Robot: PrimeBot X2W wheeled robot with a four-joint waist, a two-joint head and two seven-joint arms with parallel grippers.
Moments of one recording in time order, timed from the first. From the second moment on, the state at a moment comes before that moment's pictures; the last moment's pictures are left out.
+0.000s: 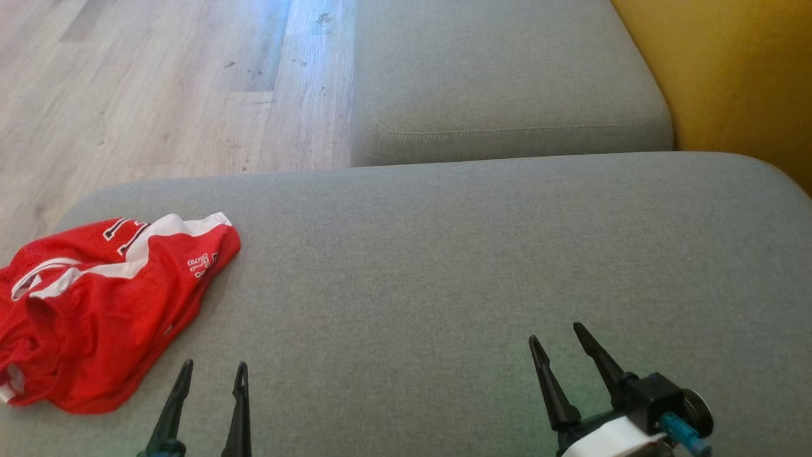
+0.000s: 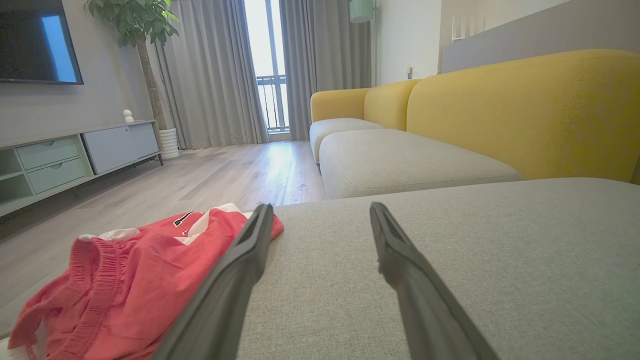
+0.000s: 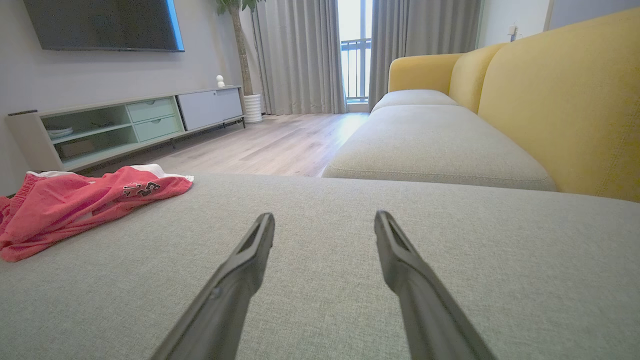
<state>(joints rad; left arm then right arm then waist) 0.23 0.09 -0.06 0.09 -0.04 -0.06 -0.25 0.07 -0.04 0.24 0.31 0.09 0.13 -0.25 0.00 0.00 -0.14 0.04</state>
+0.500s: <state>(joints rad) 0.23 0.08 -0.06 0.12 -0.03 -0.07 -0.25 0.07 -0.04 0.23 0.31 0.09 0.13 -0.25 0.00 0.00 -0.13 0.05</state>
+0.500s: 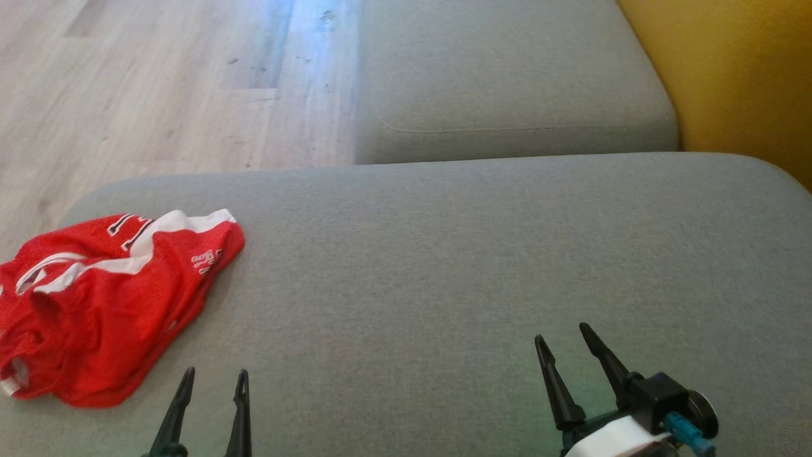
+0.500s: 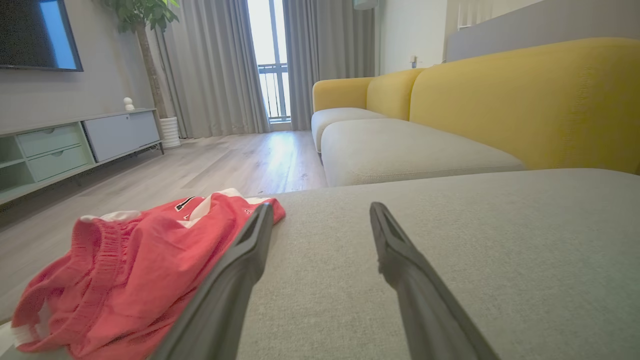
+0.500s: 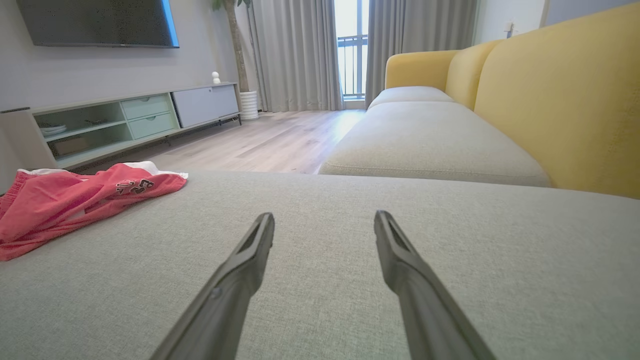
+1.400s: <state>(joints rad) 0.28 0.08 0.11 0.06 -0.05 -0.03 -0.25 0.02 -0.04 0.36 0.35 0.11 0.13 -0.25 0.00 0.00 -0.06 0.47</state>
